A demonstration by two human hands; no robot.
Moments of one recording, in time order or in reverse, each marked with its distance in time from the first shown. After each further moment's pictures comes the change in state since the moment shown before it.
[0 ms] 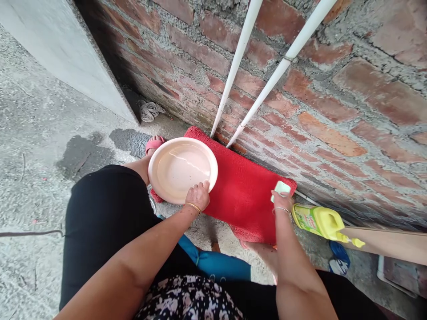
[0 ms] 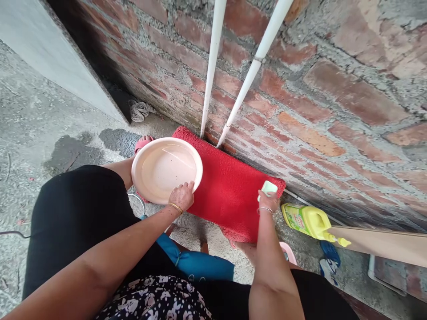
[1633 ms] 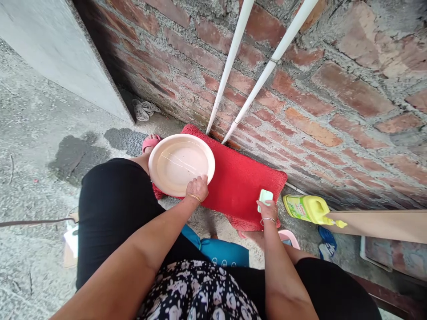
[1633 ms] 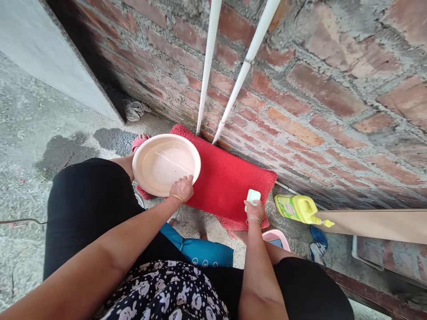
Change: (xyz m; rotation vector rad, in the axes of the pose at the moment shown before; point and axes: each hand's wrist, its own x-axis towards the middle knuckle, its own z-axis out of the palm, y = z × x) left_hand -0.002 -0.001 -0.001 0.010 0.016 0.001; right_hand -0.082 0.054 -0.009 -0.041 -0.126 -0.019
